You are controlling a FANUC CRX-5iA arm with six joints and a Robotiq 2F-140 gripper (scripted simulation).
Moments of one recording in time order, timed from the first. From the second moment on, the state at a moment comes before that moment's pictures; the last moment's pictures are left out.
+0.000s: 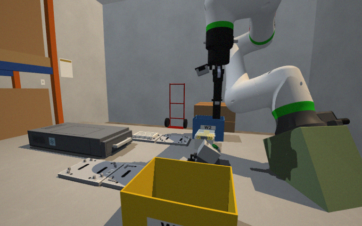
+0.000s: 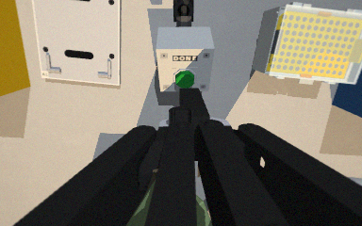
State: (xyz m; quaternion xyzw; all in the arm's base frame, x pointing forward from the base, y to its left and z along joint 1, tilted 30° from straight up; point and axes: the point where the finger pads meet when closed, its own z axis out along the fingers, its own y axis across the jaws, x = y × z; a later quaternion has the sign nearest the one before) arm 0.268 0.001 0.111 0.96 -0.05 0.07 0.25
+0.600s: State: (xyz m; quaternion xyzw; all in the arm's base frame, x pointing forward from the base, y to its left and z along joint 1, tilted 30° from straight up) arm 0.271 -0.012 0.088 0.96 -0.05 0.07 0.25
